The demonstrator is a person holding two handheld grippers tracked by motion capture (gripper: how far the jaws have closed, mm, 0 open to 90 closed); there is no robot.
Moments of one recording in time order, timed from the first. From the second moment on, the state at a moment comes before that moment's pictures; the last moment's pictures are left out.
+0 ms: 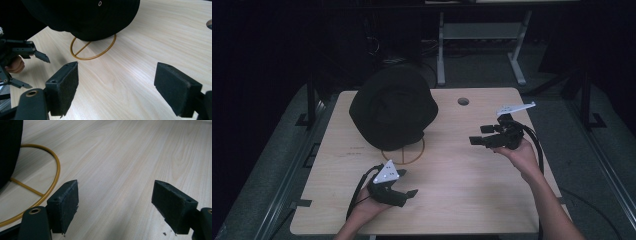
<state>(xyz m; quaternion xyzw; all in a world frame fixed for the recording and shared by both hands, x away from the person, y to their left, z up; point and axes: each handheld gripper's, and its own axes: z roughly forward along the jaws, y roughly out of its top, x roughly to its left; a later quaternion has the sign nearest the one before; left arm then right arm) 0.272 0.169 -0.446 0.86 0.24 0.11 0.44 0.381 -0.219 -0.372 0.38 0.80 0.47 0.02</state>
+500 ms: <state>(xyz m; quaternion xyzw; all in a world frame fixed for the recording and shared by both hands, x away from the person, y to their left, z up) 0.272 0.169 -0.447 0.86 0.24 0.11 0.44 0.359 -0.240 -0.386 0.38 0.80 0.47 0.02</state>
